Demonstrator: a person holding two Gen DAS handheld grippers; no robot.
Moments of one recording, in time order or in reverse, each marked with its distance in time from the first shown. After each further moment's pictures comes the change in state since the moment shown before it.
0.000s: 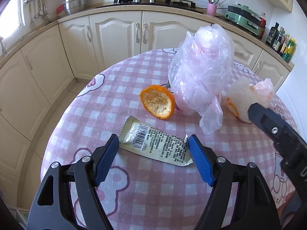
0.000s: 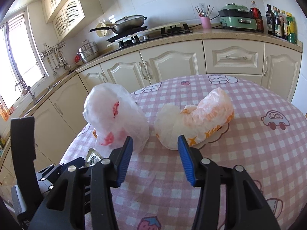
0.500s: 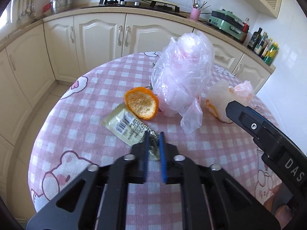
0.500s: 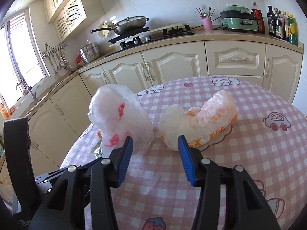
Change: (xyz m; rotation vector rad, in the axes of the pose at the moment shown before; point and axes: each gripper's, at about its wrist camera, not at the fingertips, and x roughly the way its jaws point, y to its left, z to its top) left arm -0.002 0.005 -0.001 0.003 -0.023 -0.169; right arm -0.004 0.008 0.000 -0.009 -0.017 0.007
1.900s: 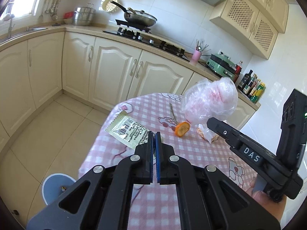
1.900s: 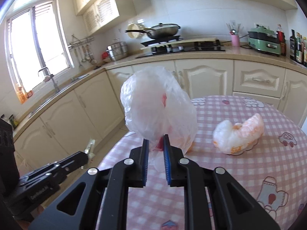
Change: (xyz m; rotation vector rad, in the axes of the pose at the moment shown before) left arm -0.134 0.073 -0.026 -0.139 -0.246 -0.071; right arm -0.050 0.097 0.004 -0.143 -0.029 0.143
